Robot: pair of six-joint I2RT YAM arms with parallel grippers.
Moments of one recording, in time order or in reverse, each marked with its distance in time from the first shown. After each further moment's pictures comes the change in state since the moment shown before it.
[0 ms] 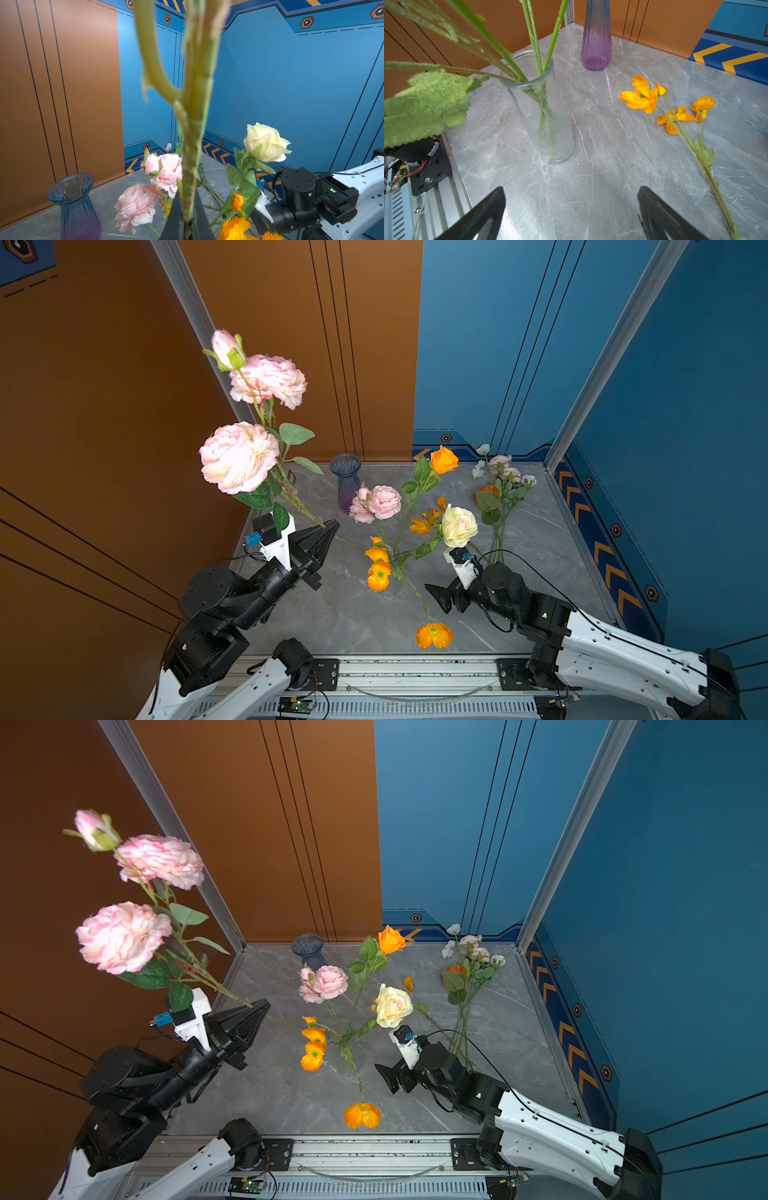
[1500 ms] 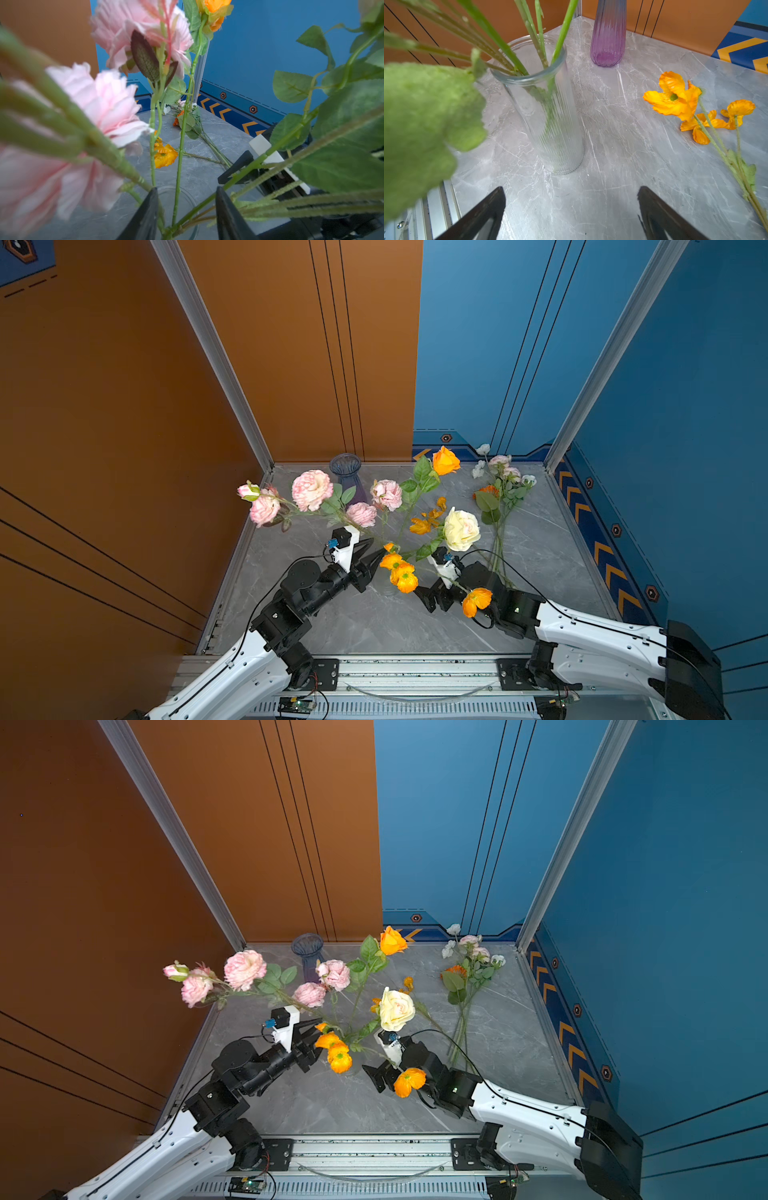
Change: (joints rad) left arm -0.044 0.075 -0.552 0.419 0.014 -0.045; right arm 0.023 0.201 -0.031 0.227 -0.003 0.000
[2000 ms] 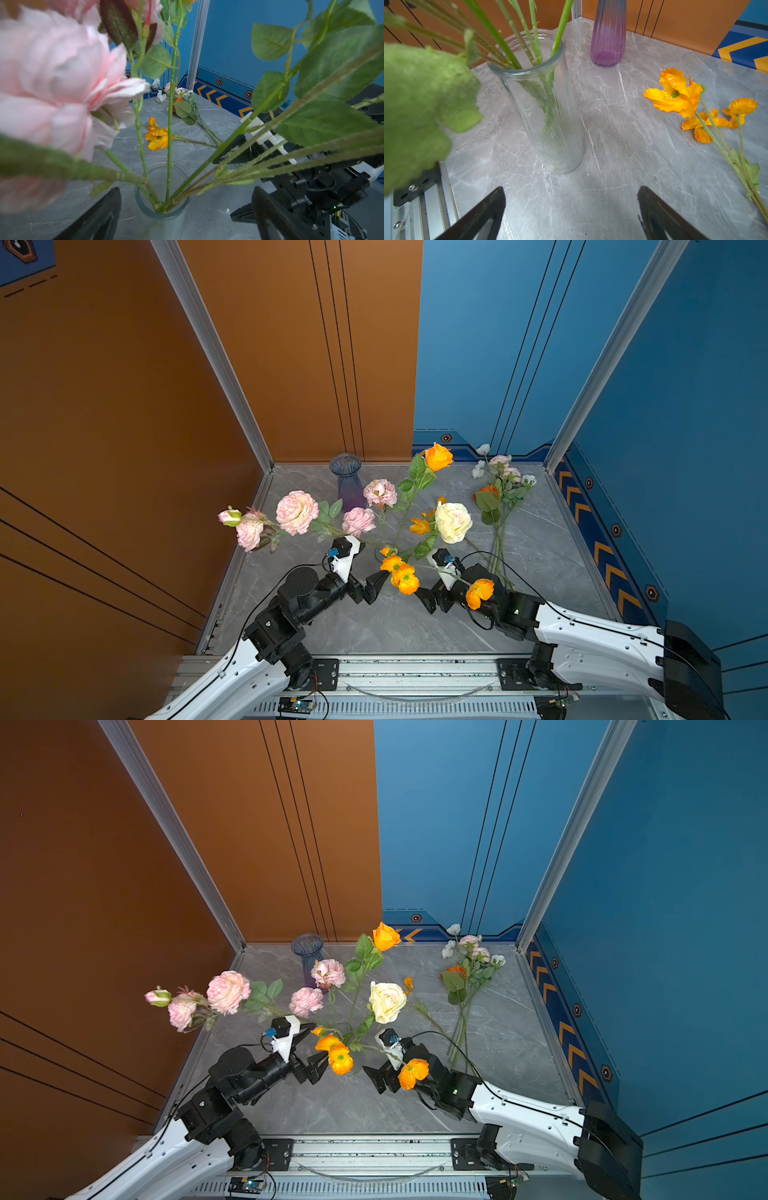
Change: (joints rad) left arm -0.042 -0.073 -0.022 -0.137 -0.006 0.014; right arm 0.000 0.000 -0.029 0.040 0.000 0.000
